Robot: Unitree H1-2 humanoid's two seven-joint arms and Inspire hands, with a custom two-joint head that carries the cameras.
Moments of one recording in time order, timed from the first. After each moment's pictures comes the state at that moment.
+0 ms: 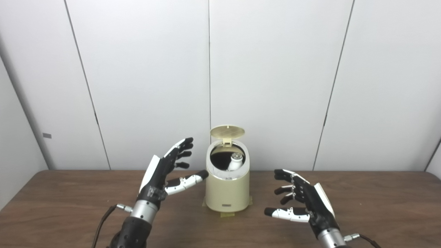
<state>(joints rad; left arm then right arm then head) -0.46 0.17 -0.06 0.10 0.21 -0.02 -0.04 -0.32 -0.12 0.03 0.13 -0.21 -0.03 -0.02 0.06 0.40</state>
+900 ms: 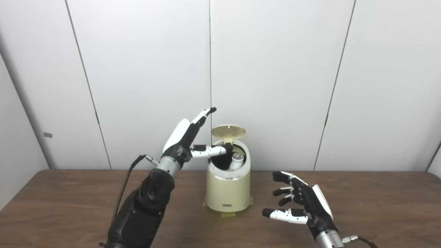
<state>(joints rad) -0.77 0.19 -0.17 0.41 0.35 -0.03 -0.06 -0.31 -0.11 0.04 0.10 -0.22 0.00 -0.03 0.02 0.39</state>
